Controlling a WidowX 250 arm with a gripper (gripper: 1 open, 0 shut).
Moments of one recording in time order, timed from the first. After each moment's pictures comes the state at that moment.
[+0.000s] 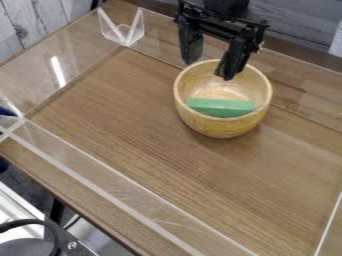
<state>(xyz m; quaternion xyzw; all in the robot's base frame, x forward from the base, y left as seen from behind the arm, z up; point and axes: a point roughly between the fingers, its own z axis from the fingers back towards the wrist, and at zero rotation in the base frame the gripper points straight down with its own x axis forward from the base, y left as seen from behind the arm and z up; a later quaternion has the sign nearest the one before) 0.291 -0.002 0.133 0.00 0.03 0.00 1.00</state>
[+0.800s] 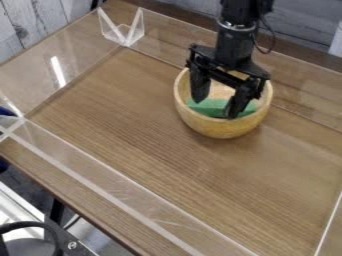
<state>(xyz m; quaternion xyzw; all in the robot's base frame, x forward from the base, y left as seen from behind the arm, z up) 0.303 -0.022 0.065 0.02 0.05 -0.01 1.00</state>
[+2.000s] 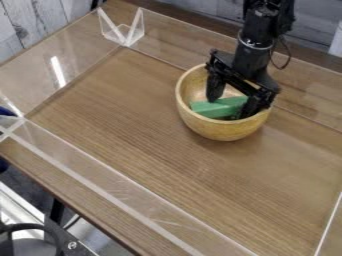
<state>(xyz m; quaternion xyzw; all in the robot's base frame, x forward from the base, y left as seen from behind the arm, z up) 0.338 -0.017 0.024 0.04 0.00 -0.04 1.00</state>
